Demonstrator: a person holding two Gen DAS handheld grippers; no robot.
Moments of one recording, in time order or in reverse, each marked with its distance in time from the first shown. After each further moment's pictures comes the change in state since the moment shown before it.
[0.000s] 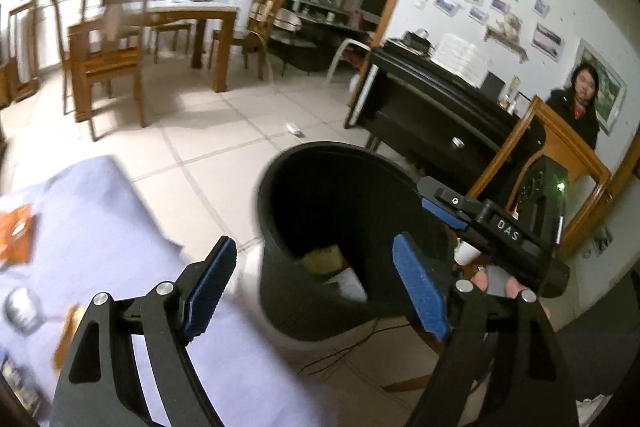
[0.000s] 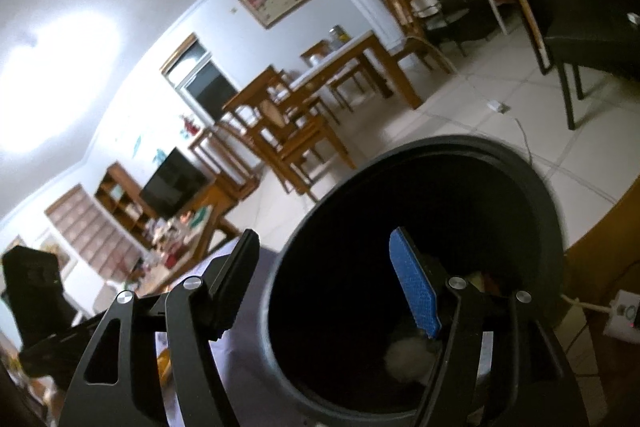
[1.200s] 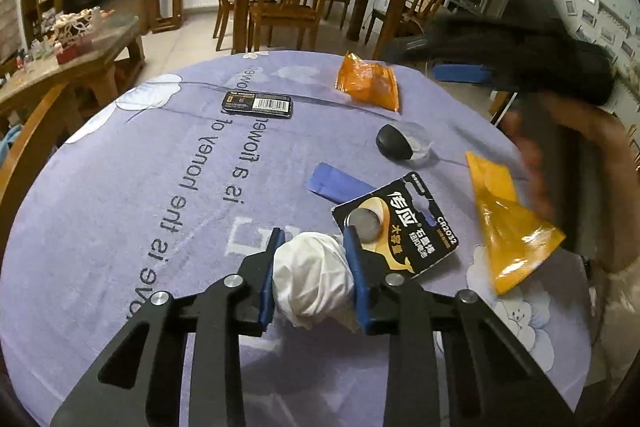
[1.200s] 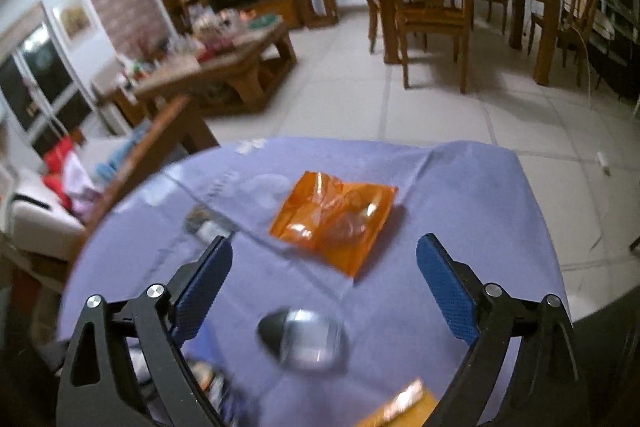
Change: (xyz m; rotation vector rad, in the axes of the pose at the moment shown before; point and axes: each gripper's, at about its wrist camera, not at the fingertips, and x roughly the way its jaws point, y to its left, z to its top) left arm -0.124 0.238 -0.128 -0.252 0.057 0.409; right arm 0.285 0.369 -0.134 -0.609 0.564 0.013
